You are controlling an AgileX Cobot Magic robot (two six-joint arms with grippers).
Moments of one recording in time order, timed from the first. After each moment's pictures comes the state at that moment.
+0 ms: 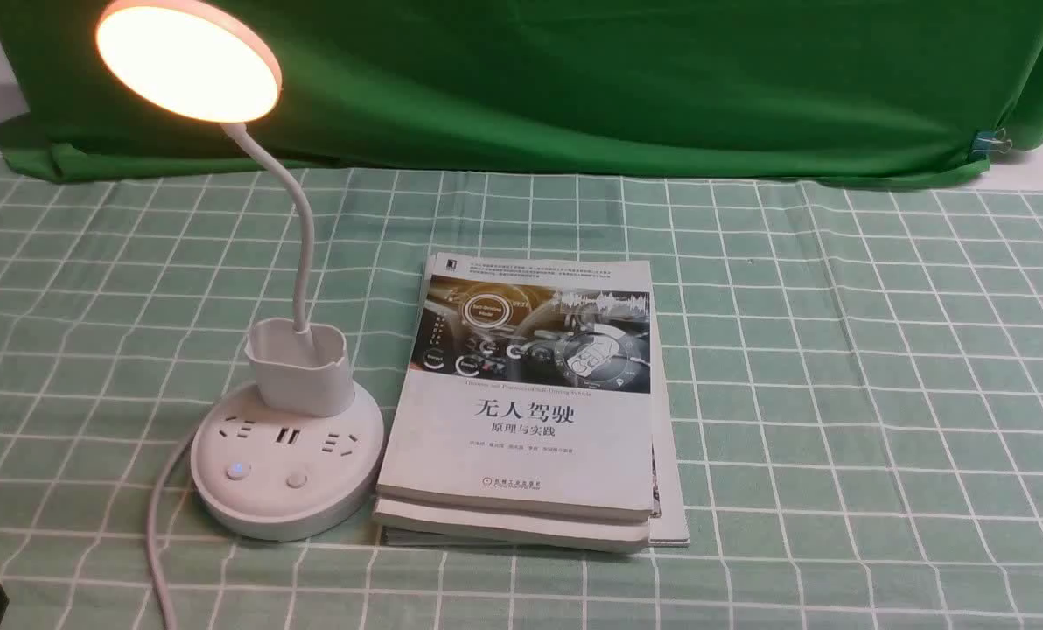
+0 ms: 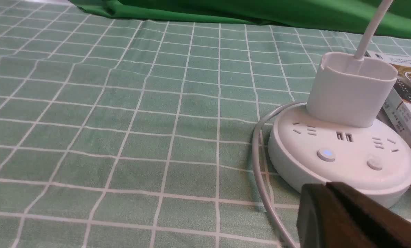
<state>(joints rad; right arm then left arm) 0.04 0.00 0.01 -0.04 0.24 -0.03 0.00 0.00 0.01 0.02 0.31 -0.03</state>
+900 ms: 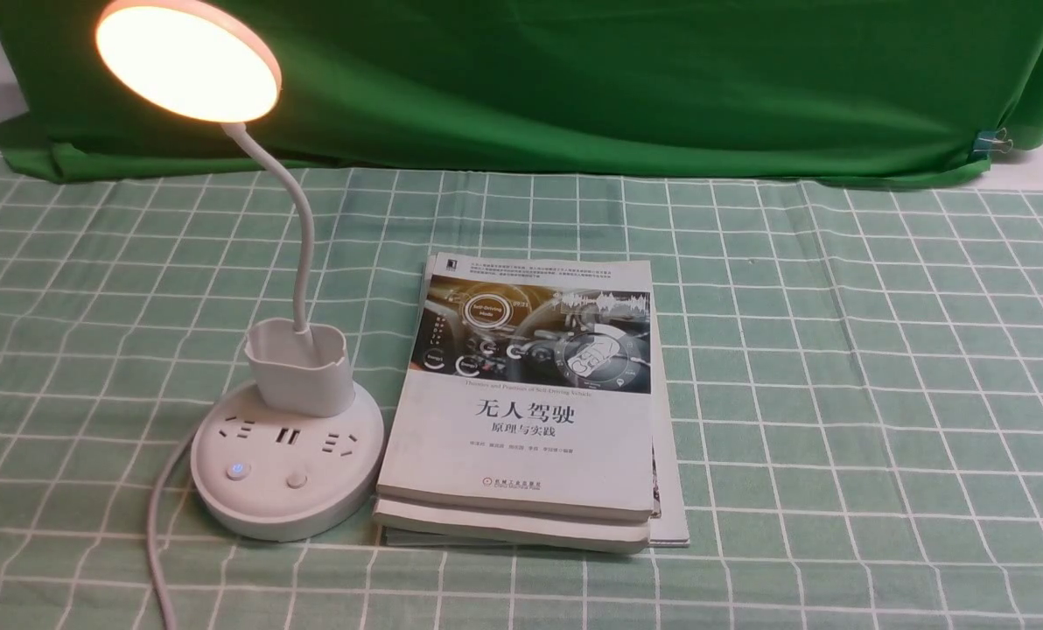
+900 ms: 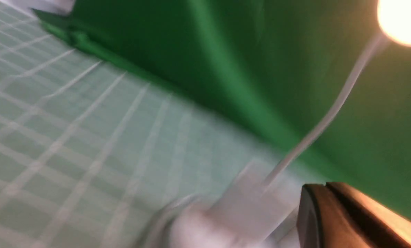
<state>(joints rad) 0.04 0.00 0.01 -0.04 0.24 -0.03 0.00 0.00 0.01 -0.34 0.02 -0.20</state>
